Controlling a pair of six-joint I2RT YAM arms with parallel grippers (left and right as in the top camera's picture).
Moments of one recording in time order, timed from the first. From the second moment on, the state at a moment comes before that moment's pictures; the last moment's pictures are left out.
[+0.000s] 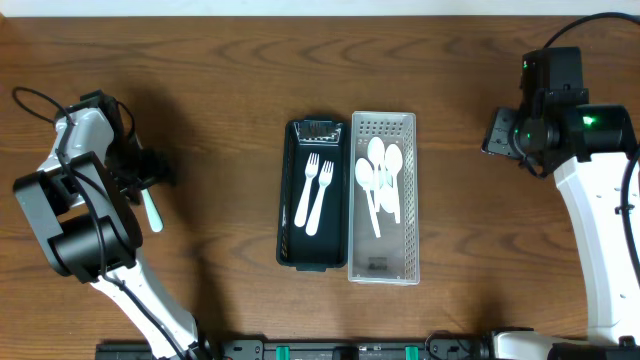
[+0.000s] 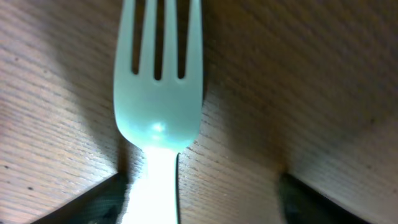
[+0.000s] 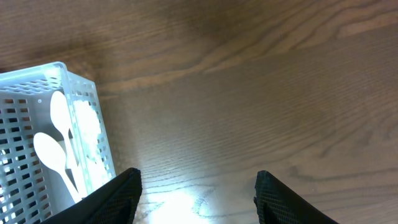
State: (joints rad) left arm 0.39 2.13 1.49 -1.08 0.04 -0.15; right arm 0.06 1.47 1.49 -1.17 0.17 0.33
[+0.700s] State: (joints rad) left arm 0.39 2.13 1.49 -1.08 0.04 -0.14; right arm 0.06 1.47 1.49 -1.17 0.17 0.33
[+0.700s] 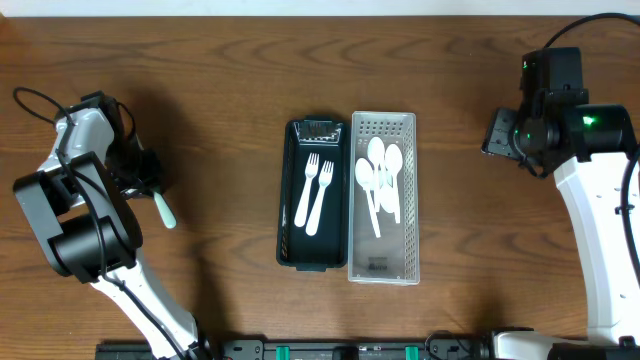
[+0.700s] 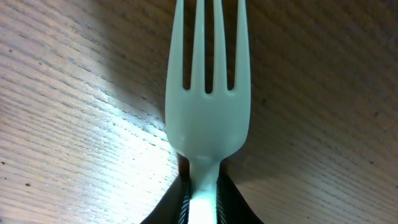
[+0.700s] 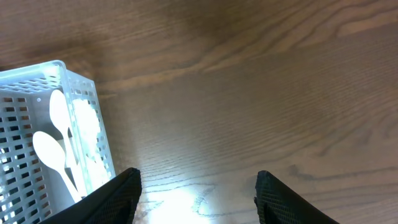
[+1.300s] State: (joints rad) left arm 0.03 1.55 1.47 -1.13 0.02 -0.17; right arm 0.06 1.47 1.49 -1.16 0.17 0.33
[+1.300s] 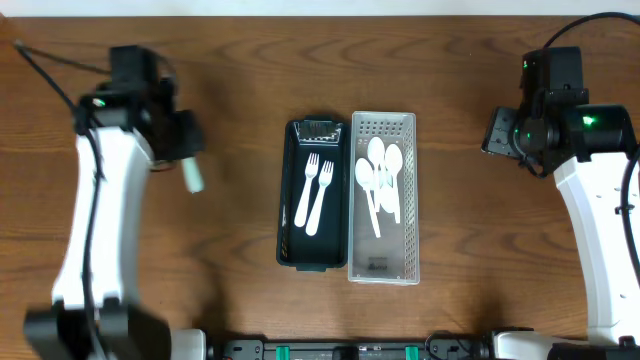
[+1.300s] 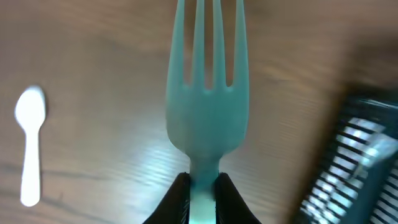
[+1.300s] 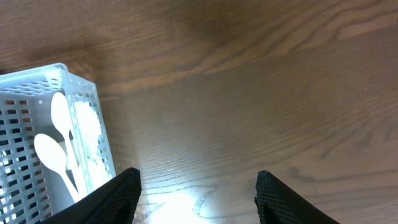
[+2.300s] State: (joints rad) left arm -0.58 1.87 1.47 -1.03 0.02 -0.32; right arm 0.06 1.47 1.49 -1.17 0.17 0.33
